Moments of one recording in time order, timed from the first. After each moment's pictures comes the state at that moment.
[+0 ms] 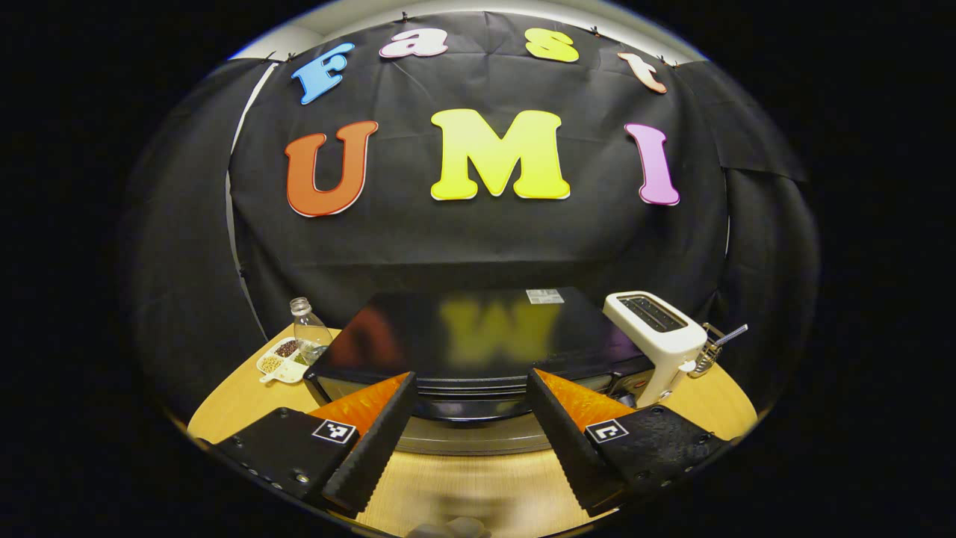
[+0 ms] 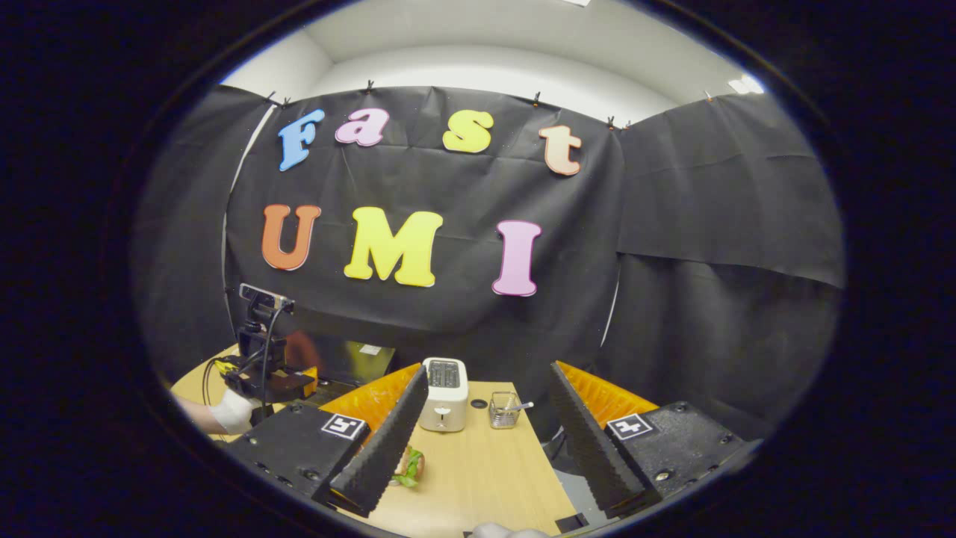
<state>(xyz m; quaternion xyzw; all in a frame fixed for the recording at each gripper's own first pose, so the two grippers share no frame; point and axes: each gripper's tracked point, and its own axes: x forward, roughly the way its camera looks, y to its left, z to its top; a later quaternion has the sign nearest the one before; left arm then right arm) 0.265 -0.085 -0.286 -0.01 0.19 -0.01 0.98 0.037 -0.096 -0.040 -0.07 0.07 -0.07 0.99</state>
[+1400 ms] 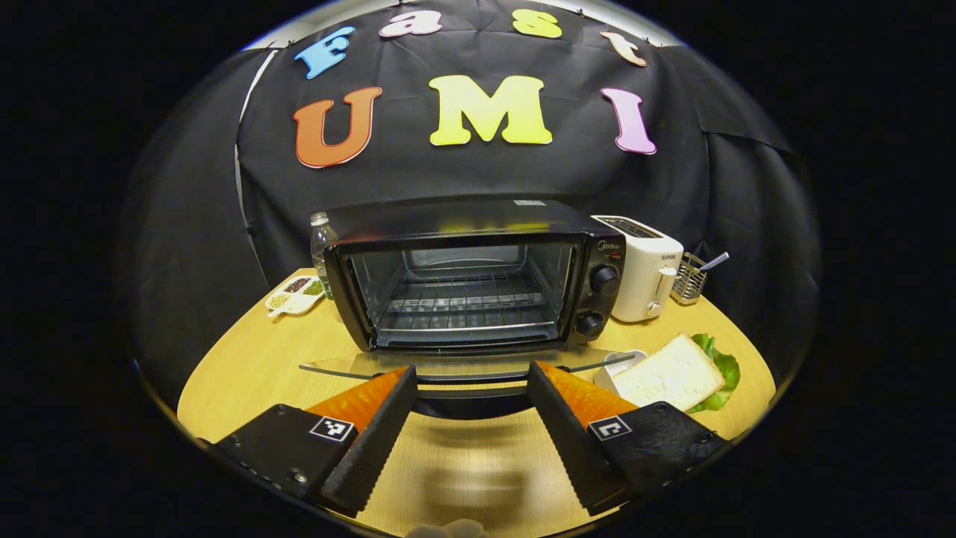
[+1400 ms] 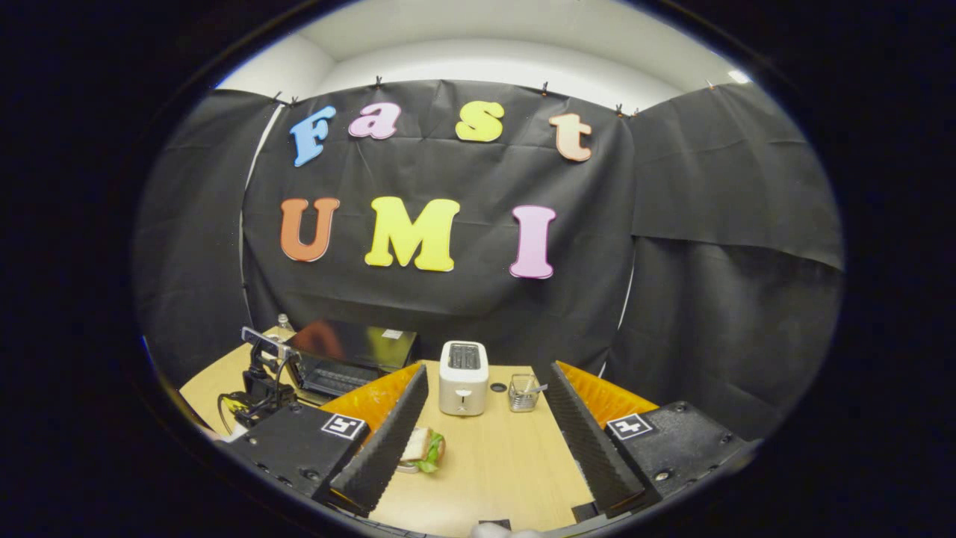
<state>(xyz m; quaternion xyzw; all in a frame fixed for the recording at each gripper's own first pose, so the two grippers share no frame) 0.133 -0.088 -0.359 0.00 0.25 -0.03 0.97 0.011 -0.070 -0.067 -0.05 0.09 -0.03 0.99</state>
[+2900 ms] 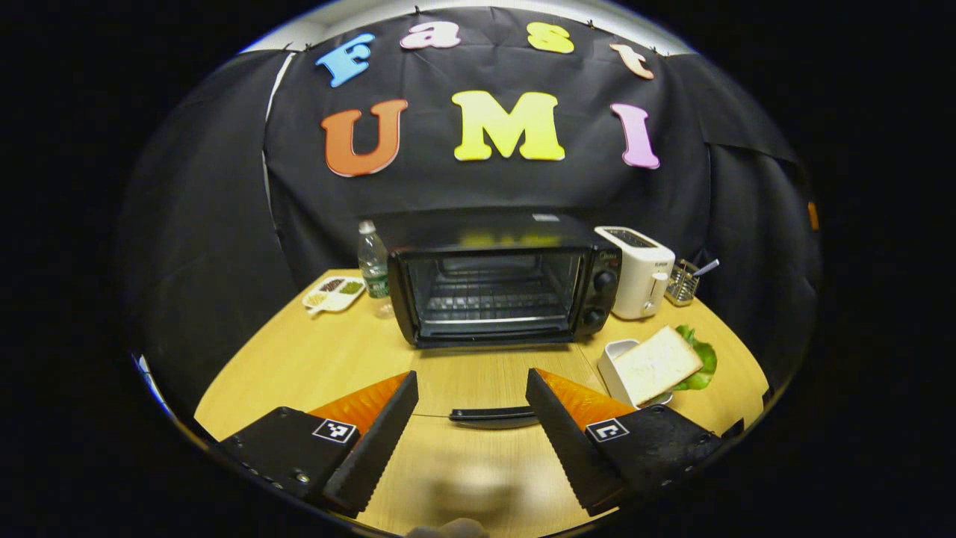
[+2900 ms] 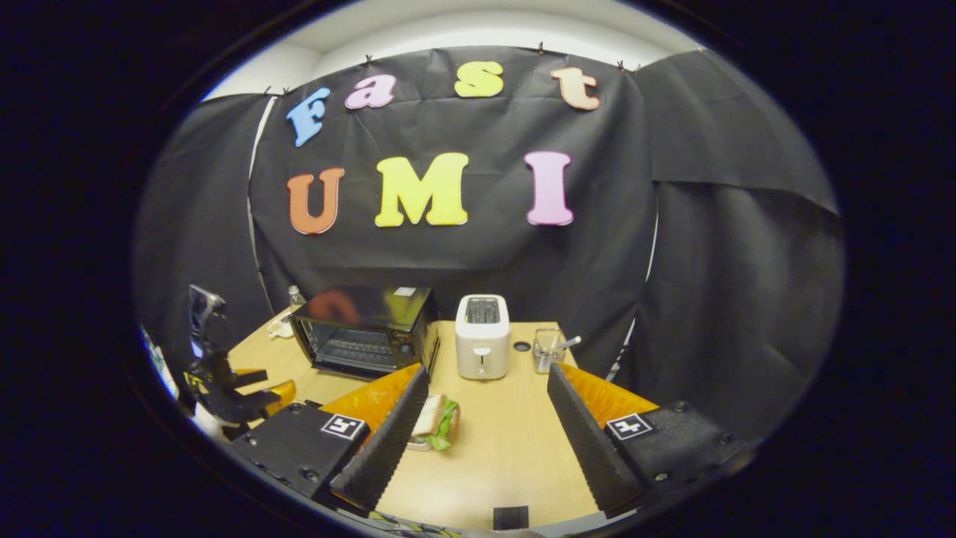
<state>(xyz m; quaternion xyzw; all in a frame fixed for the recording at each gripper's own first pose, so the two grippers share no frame) 0.067 -0.034 -0.292 -0.01 0.22 0.00 0.97 0.041 -0.078 -0.174 0.01 0.19 0.02 0.98</state>
